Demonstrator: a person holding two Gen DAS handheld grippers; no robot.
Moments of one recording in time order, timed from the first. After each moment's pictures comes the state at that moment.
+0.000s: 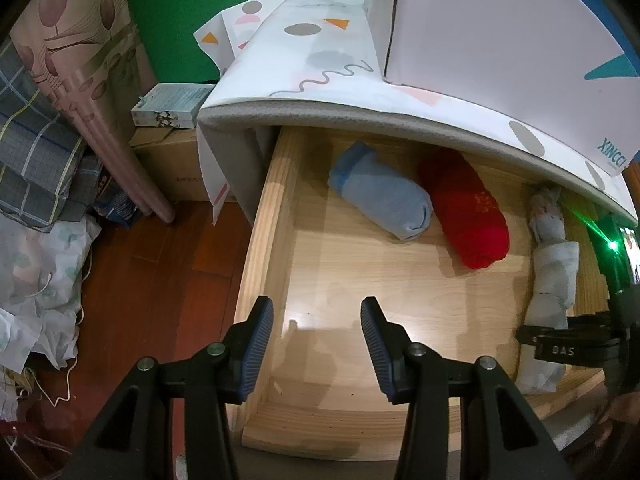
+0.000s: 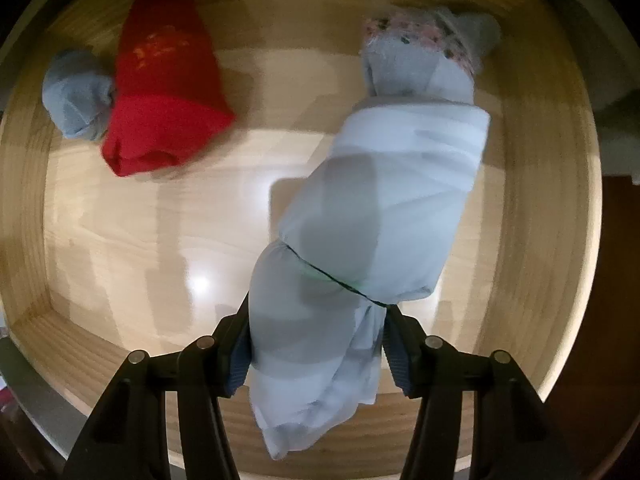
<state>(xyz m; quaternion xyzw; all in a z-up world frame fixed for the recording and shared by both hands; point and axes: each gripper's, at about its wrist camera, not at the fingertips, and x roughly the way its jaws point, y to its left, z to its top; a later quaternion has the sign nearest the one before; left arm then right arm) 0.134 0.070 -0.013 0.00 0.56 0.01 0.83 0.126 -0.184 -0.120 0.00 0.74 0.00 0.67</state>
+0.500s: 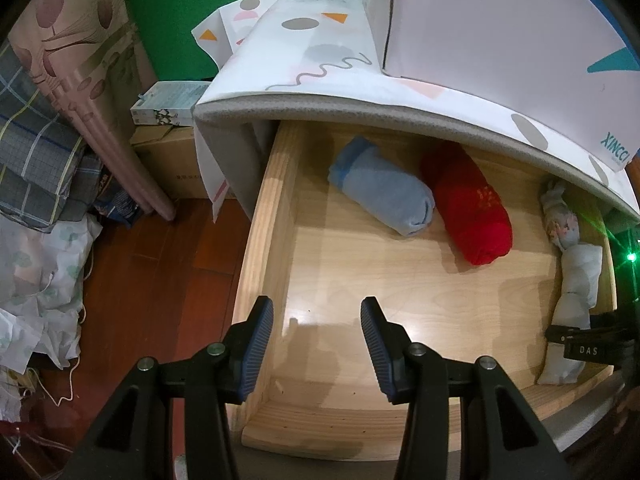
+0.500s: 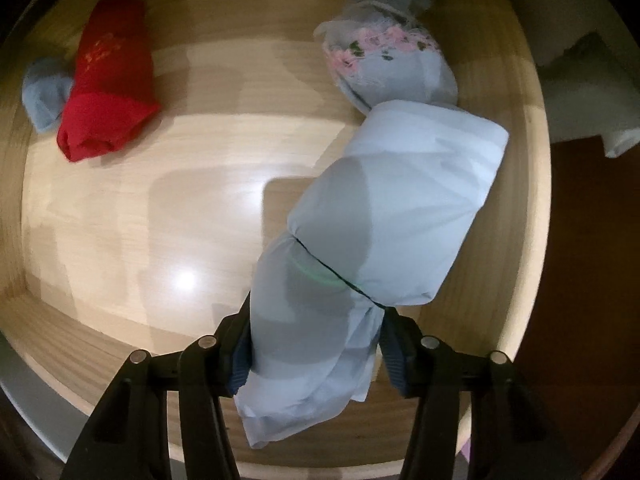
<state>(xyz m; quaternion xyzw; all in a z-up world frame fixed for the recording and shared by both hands) 0.134 0.068 -0.016 0.01 0.56 0.01 0.83 0.115 -0.194 -0.115 -0.03 0.74 -0.02 0.67</state>
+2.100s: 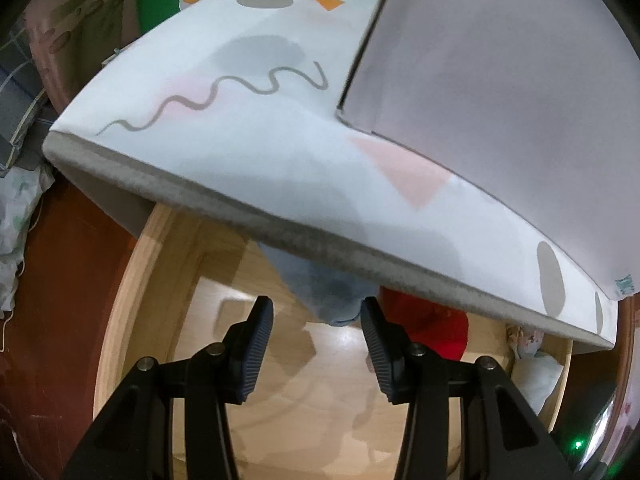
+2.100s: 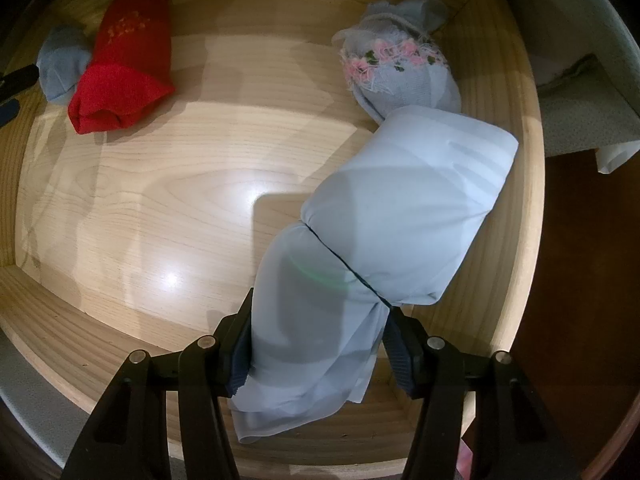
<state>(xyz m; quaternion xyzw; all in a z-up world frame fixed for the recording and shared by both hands) 0.214 0.041 -0.044 -0.14 0.57 0.01 0.81 0.094 -0.219 -0.100 -0.07 0.72 0.00 0.69</state>
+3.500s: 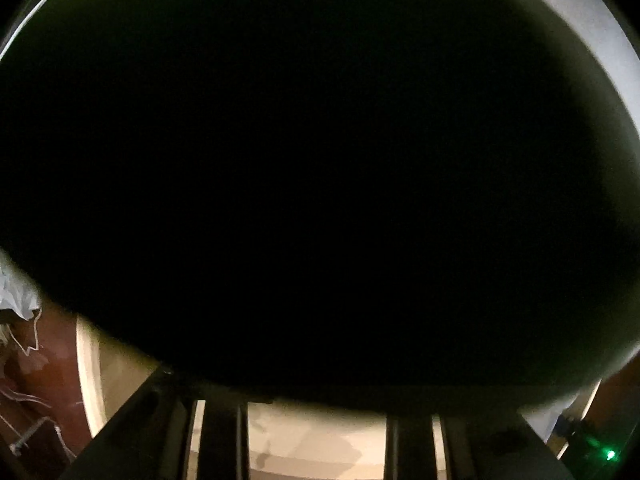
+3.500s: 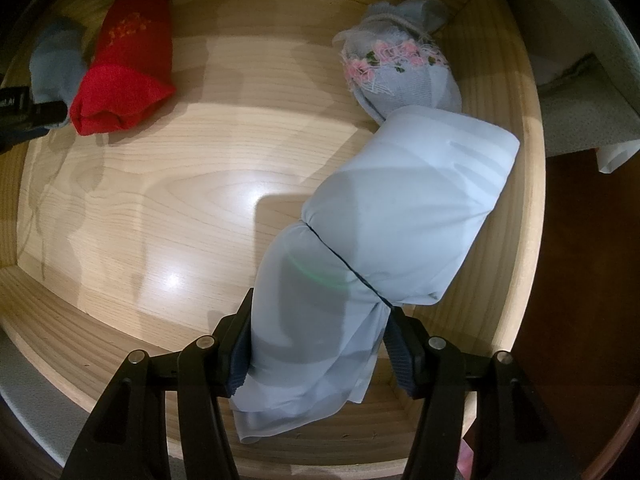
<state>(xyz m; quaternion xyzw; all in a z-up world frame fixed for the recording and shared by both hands) 0.222 0.019 -0.073 -0.07 0.67 0.03 0.74 0.096 -0.219 -0.097 -0.07 0.72 0.00 0.69</state>
